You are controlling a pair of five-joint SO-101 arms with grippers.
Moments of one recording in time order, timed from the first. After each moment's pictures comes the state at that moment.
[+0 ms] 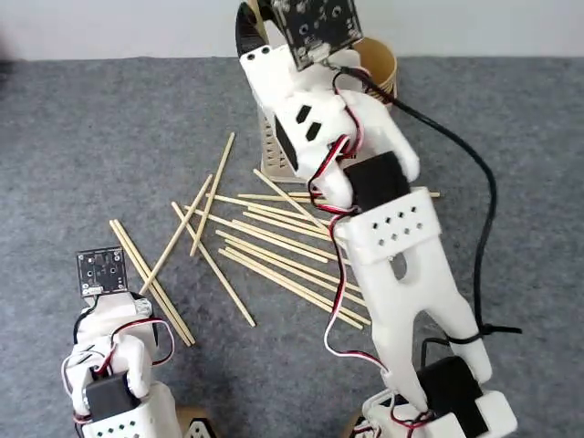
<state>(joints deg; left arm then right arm) -22.9 -103.3 93.1 69.7 -0.8 -28.6 -9.2 -10.6 25.1 9.5</state>
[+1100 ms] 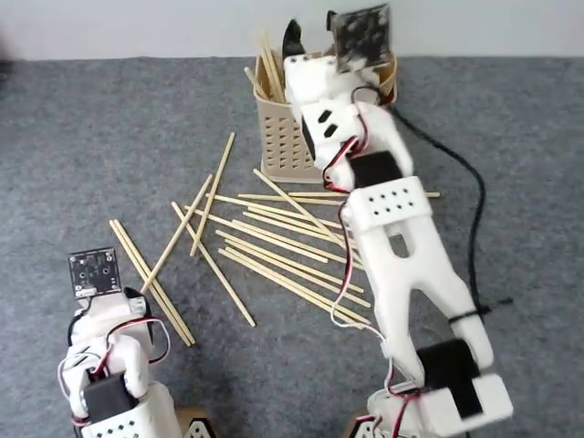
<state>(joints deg) -25.1 -103.3 92.4 68.7 -0.9 -19.6 -5.2 2.5 11.5 -3.7</state>
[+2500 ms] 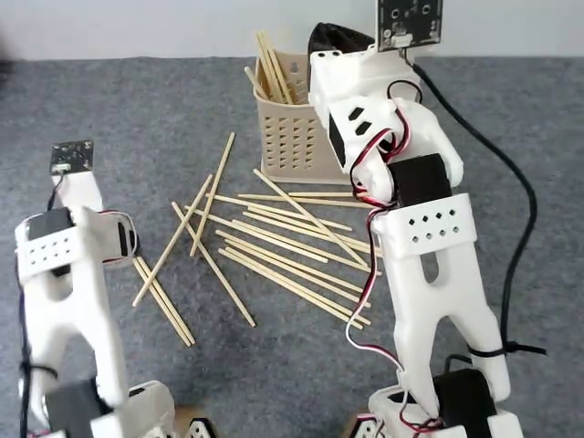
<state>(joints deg) -24.1 -12.1 33.0 68.9 -0.7 -17.7 -13.7 -6.9 38.0 -5.2</state>
